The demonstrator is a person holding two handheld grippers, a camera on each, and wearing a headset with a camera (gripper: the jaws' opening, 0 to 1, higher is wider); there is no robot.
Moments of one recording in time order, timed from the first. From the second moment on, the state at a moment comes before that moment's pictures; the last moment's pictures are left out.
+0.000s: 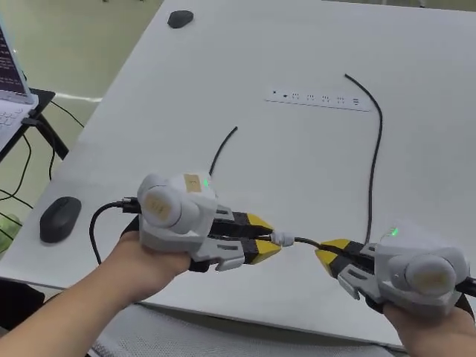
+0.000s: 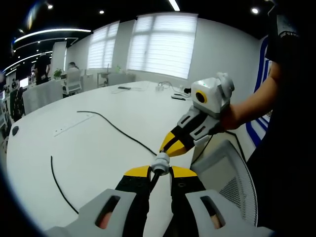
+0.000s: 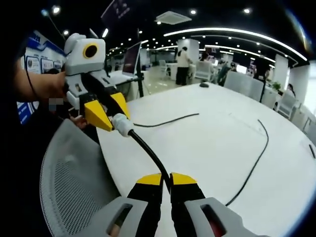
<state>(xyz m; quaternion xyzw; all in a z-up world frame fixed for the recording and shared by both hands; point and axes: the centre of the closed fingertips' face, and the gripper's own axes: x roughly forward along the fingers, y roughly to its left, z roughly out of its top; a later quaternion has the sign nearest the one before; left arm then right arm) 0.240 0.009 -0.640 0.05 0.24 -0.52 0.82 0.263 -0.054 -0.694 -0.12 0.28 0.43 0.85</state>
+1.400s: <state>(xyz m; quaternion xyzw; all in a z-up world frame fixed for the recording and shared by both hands) 0.238 0.007 -0.650 0.04 0.26 -0.52 0.81 0.265 -0.084 -0.713 -0.14 0.30 0.38 0.86</state>
